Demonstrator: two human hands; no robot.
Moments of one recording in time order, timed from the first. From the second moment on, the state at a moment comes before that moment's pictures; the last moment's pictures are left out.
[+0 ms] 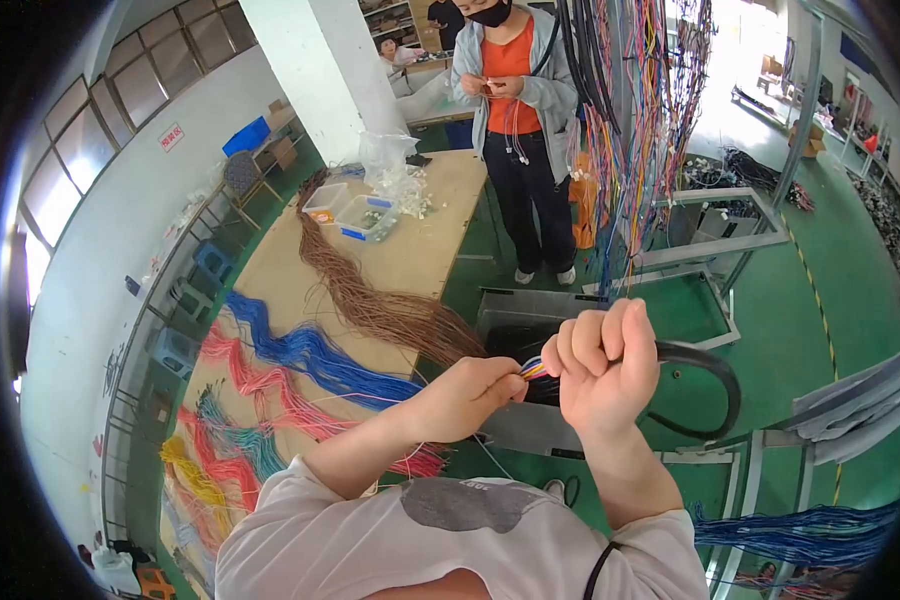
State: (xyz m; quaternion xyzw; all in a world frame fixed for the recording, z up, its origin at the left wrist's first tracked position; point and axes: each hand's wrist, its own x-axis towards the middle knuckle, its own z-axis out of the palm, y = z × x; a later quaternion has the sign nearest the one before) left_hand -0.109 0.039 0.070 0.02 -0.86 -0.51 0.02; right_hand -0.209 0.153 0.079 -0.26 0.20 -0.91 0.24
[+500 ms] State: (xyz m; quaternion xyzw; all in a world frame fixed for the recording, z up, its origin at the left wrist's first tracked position) left_hand -0.093 0.013 0.065 0.07 -0.82 -0.57 -0.04; right_hand -0.214 0.119 0.078 -0.21 0.18 -0.86 0.43
